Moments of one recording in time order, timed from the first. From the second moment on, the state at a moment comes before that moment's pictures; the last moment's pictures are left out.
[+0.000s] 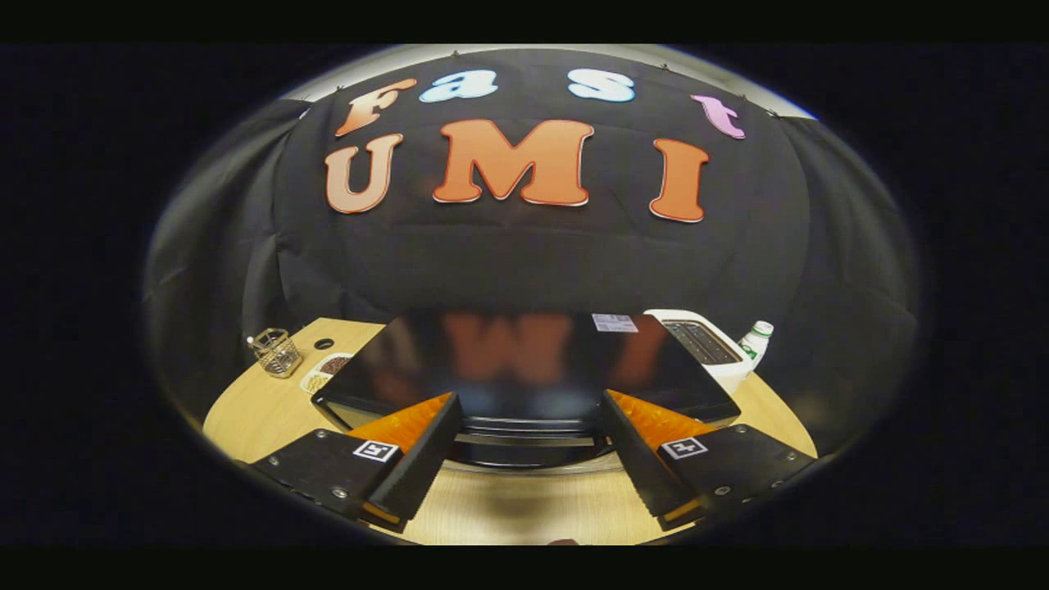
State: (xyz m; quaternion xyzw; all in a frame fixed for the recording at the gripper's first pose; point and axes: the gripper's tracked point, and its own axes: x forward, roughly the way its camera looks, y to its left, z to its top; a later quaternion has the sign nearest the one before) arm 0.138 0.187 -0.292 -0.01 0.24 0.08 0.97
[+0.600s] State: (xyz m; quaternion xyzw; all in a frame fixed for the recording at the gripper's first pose) arm 0.115 0.191 -0.293 0.02 0.23 0.09 0.97
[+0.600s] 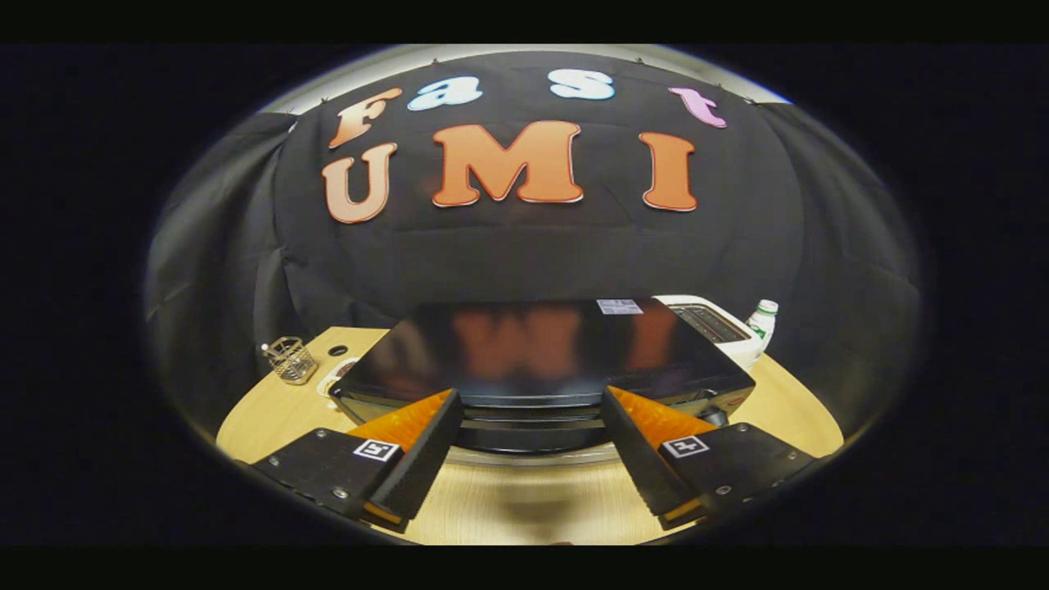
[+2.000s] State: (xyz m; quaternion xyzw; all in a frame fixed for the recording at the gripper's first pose) arm -0.033 0.169 -0.421 0.03 0.40 0.09 0.91
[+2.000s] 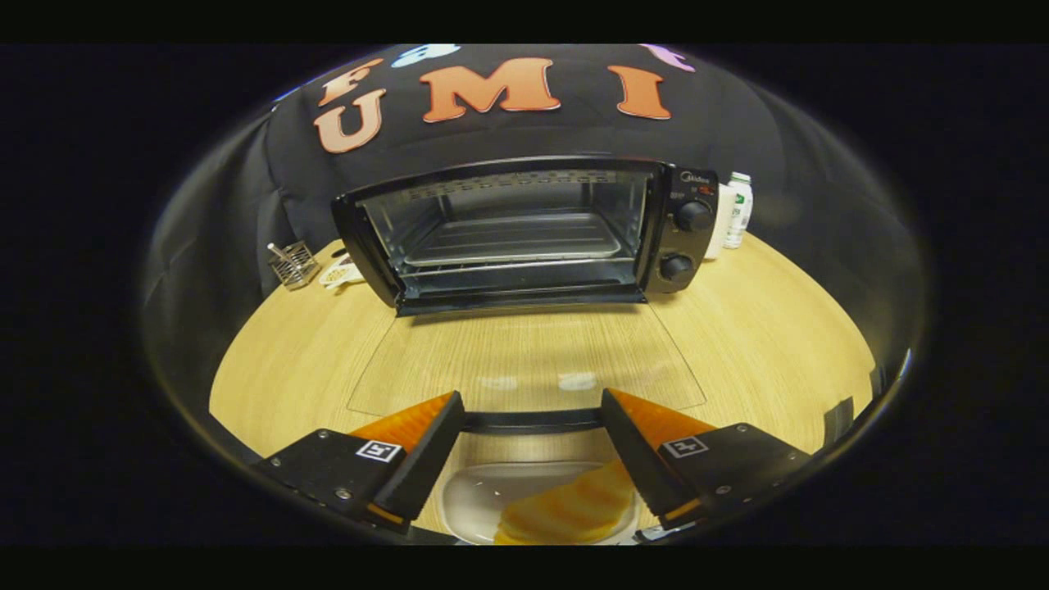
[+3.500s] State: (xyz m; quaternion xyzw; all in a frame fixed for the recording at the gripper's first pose) arm -0.107 0.126 -0.392 0.06 0.36 0.00 0.93
